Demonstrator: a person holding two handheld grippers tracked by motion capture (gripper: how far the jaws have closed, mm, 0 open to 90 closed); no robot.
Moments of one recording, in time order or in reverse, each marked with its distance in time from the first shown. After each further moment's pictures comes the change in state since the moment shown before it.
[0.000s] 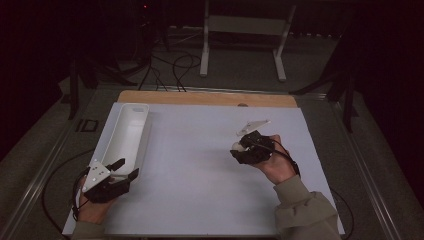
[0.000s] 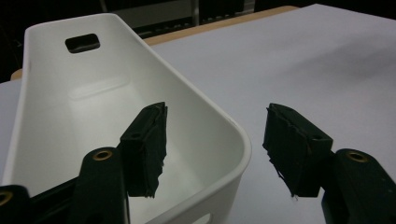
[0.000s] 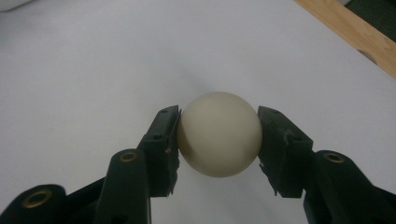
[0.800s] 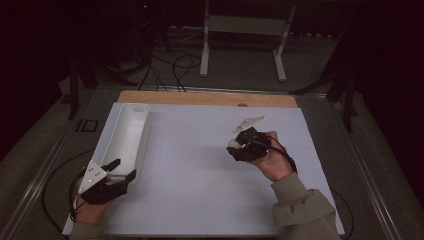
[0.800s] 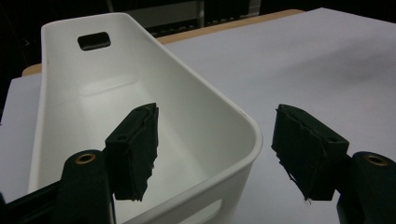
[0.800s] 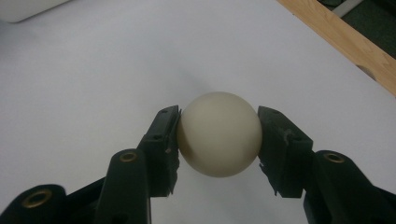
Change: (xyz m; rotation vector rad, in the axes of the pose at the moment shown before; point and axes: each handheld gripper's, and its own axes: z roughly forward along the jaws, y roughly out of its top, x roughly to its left) left arm 0.003 -0.003 -0.005 -0.007 0.019 -0.012; right arm 0.004 0.014 -0.001 -0.012 0.001 -0.020
